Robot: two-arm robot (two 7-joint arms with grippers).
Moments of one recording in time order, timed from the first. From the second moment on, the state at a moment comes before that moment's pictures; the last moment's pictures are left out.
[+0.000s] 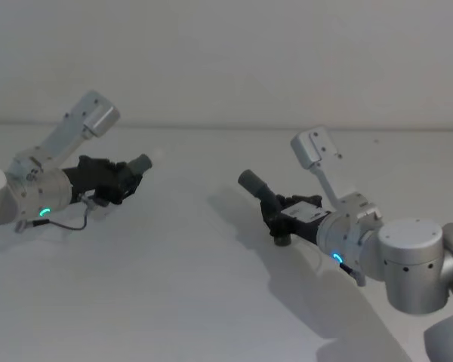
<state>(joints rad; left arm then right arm) -0.56 0.44 0.46 -1.34 -0.19 0.46 -0.49 0.31 0.21 -0.37 -1.57 0.12 0.67 0.23</state>
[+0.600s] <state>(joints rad) -0.64 0.50 0.50 -1.36 -0.21 0.29 -0.68 0.29 0.35 -0.38 -1.67 0.12 0.49 0.39</state>
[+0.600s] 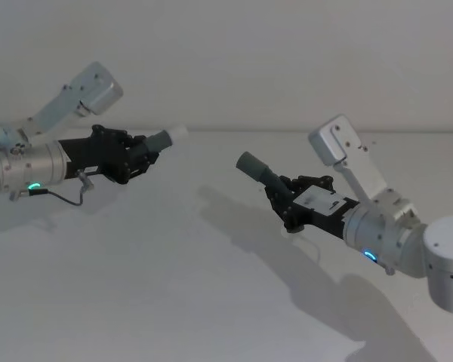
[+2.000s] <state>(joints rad) -0.81 0.55 0.63 -1.15 -0.28 -0.13 -1.15 0.27 0.64 -0.42 -1.74 0.20 0.27 0.74</state>
